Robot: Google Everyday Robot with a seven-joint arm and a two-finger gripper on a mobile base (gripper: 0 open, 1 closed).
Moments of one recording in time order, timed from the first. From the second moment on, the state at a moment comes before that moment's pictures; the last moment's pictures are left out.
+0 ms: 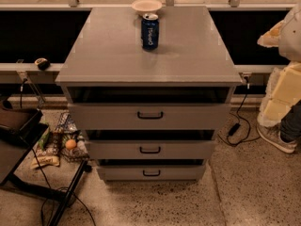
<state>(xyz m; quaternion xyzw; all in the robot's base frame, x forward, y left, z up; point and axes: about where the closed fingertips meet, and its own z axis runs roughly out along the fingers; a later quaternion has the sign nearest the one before) 0.438 -0.214 0.986 -0.60 0.78 -0.05 0.17</state>
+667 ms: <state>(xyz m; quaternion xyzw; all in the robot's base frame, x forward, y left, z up) 0.438 -0.203 0.969 -0.61 0.76 -0.05 0.20</state>
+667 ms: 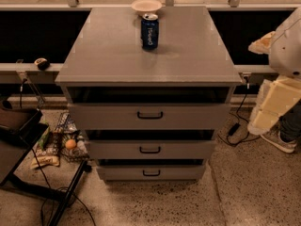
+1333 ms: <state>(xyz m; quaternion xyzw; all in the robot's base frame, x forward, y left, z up) 0.475 -0.183 0.873 -0.62 0.75 -0.08 0.20</state>
